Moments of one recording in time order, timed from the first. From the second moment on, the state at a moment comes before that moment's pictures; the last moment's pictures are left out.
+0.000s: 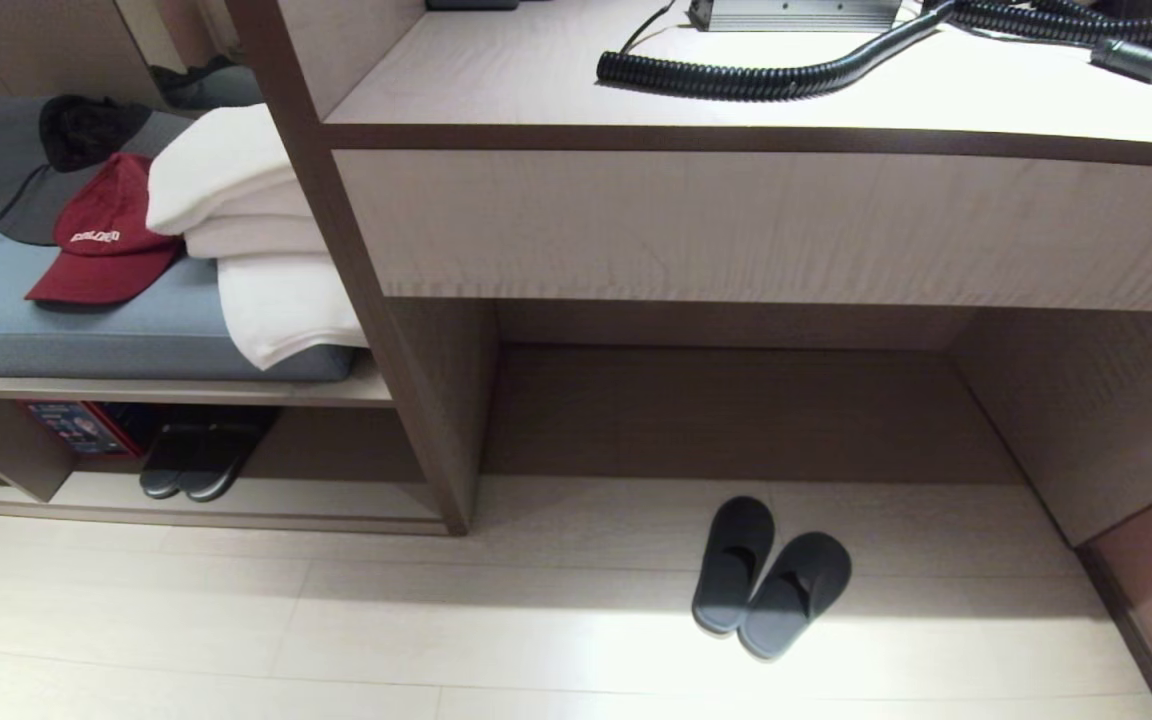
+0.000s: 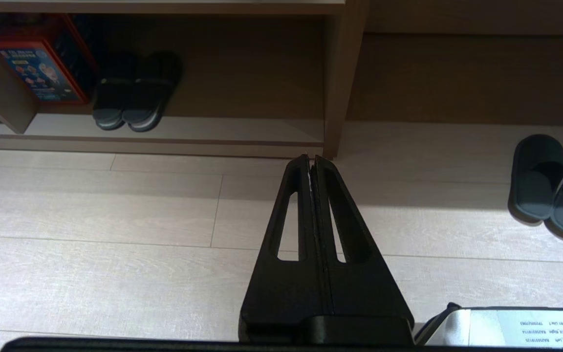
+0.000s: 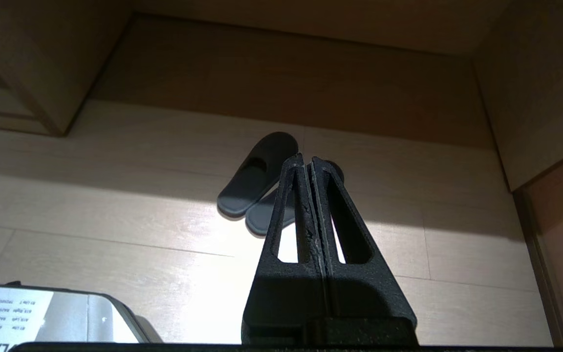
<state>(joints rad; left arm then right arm) 0.00 0.00 0.00 0.00 0.00 -0.01 -0.01 0.00 0.00 0.00 0.02 -0.06</state>
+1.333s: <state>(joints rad) 0.00 0.00 0.00 0.00 0.00 -0.01 -0.01 0.00 0.00 0.00 0.02 -0.06</state>
